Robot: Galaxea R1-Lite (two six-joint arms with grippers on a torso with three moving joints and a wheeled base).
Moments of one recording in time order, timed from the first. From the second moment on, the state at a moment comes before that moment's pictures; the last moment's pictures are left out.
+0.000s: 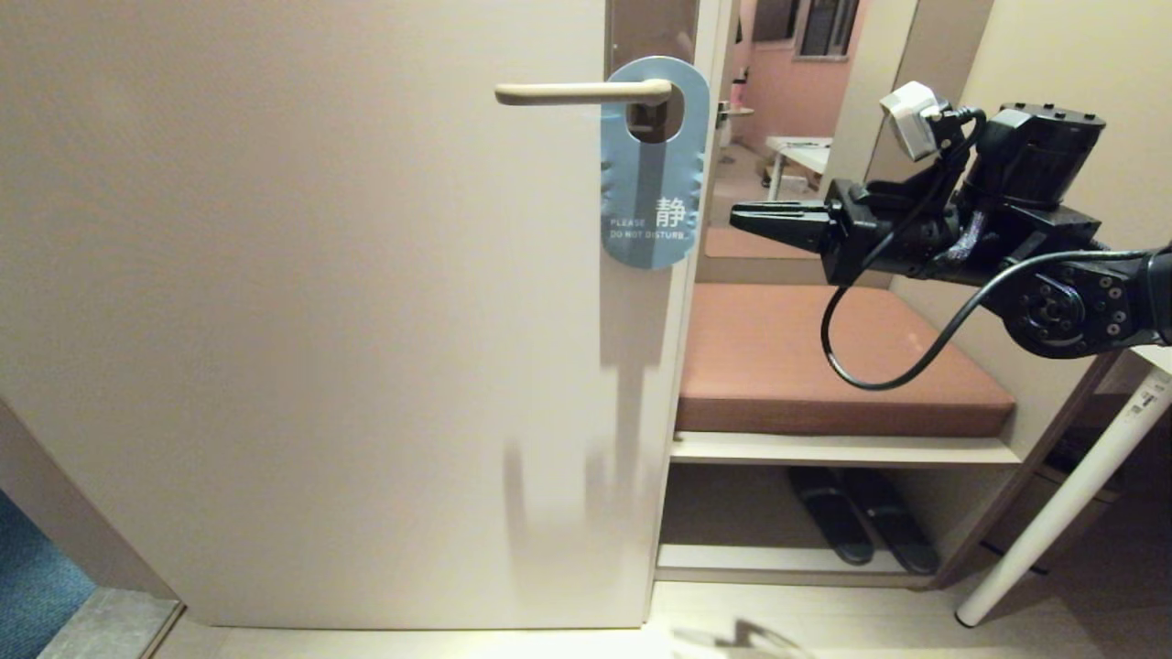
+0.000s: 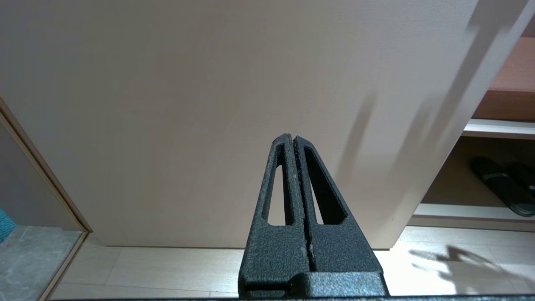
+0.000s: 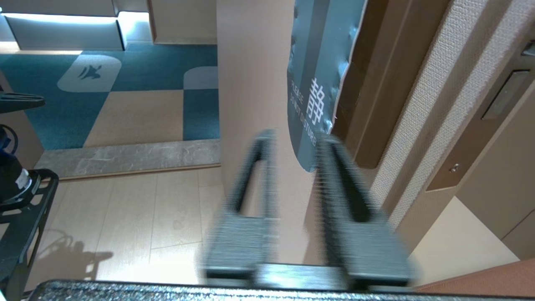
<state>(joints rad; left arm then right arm) -0.01 0.00 0.00 -0.01 0.02 -0.06 0.18 1.93 -1.34 -0.71 1.07 0.03</state>
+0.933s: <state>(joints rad) -0.01 0.00 0.00 -0.01 0.02 -0.06 0.19 1.94 -1.34 -0.71 1.08 0.02</state>
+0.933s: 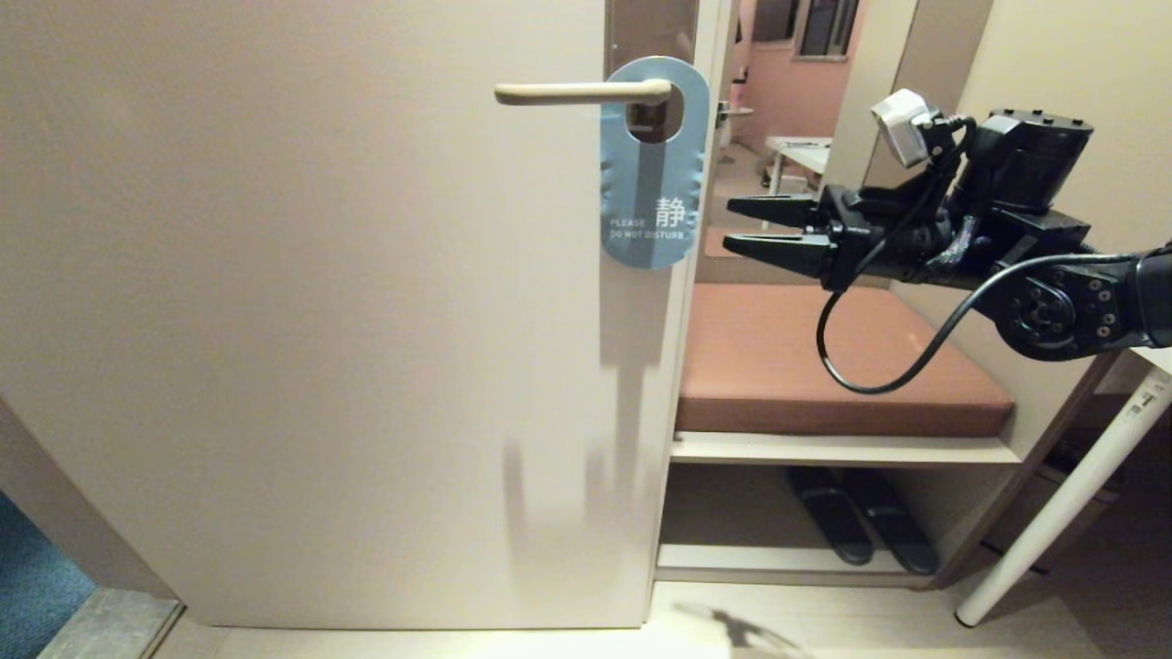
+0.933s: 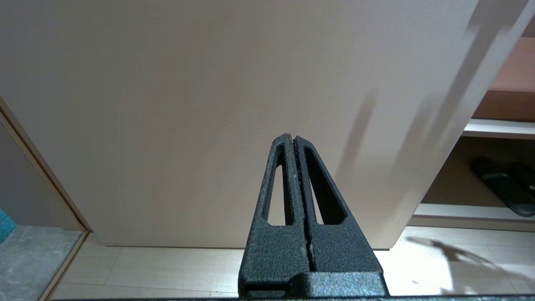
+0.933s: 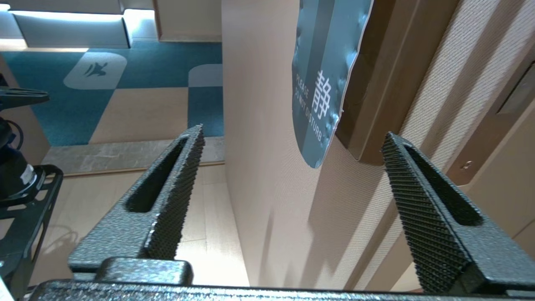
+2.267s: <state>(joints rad) -0.01 0.00 0.00 -0.01 0.02 -0.06 0.24 2.06 -1.46 -0.71 1.08 0.03</state>
